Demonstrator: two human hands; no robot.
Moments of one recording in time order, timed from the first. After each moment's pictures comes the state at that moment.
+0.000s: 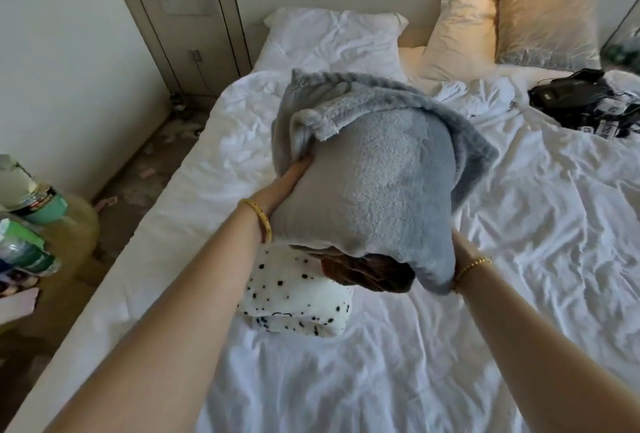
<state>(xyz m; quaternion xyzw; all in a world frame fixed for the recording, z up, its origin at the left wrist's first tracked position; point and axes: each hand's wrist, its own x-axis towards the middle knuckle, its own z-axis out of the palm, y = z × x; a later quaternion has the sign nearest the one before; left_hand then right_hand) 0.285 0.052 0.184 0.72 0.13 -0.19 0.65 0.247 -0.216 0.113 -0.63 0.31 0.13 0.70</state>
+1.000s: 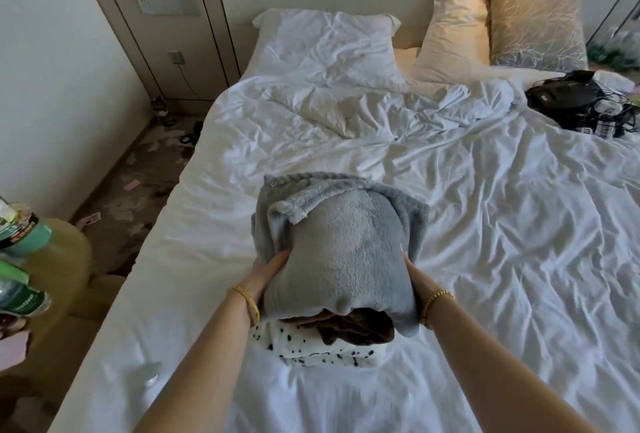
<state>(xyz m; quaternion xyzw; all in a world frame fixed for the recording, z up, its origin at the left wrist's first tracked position) 0.273 0.164 0.089 0.66 0.22 -0.23 0.68 0.269 -0.105 0.053 -0.55 0.32 0.29 0.72</state>
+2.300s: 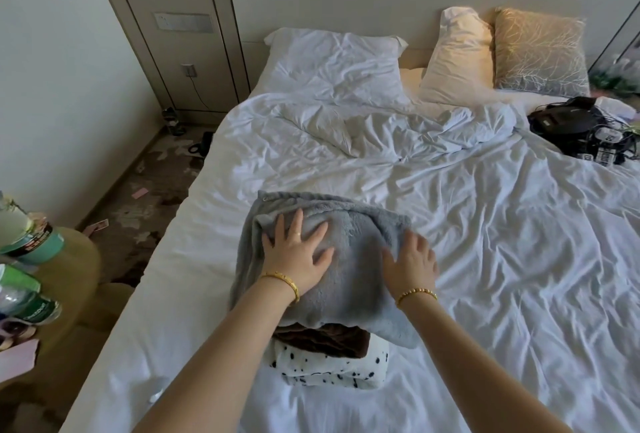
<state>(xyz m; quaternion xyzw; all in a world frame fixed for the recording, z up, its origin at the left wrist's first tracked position) 0.308 0.126 0.144 0.99 -0.07 -0.09 0.10 0.291 -0.066 0.129 -0.95 0.20 0.01 0.26</state>
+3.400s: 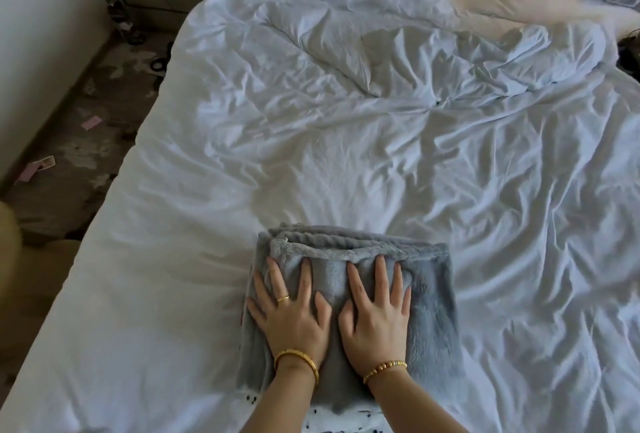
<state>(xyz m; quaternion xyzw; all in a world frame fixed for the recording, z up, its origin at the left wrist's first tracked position) 0.354 0.106 -0.037 0.97 0.13 -0.11 0.14 0.345 -0.001 -0.036 -0.99 0.06 0.01 0.16</state>
